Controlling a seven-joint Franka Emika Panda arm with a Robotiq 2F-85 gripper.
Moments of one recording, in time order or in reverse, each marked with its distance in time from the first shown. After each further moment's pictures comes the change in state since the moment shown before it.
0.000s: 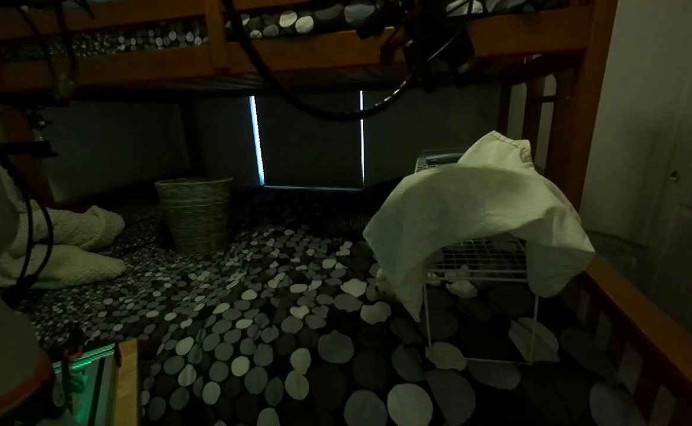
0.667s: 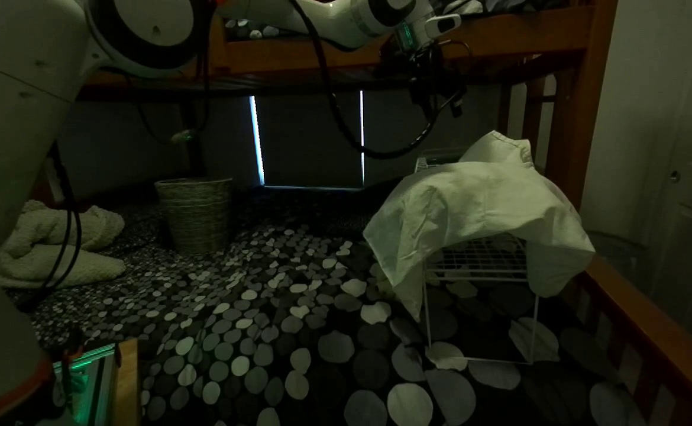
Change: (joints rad) arm 0.102 0.406 0.037 0.472 -0.045 -0.074 0.064
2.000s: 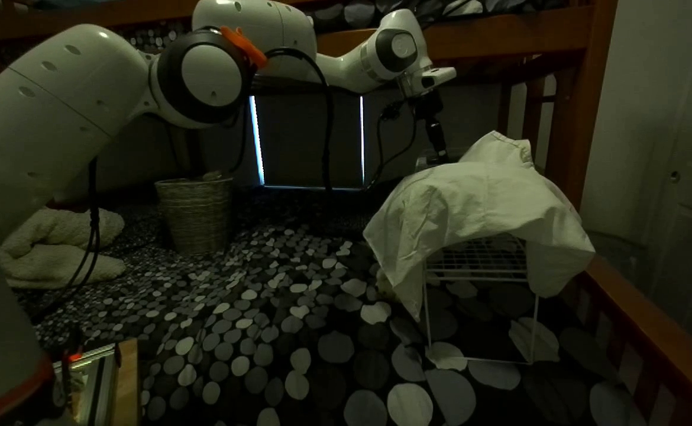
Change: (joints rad) arm 0.109 0.261 -0.119 0.230 -0.061 -0.125 0.750
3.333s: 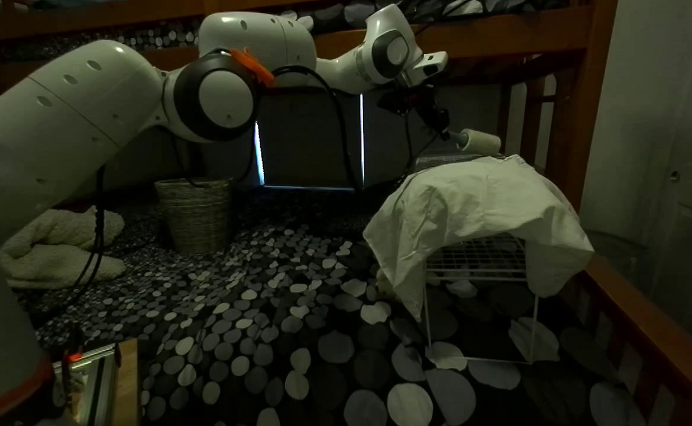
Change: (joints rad) arm 0.006 0.072 0.060 0.121 0.022 0.274 -0.363
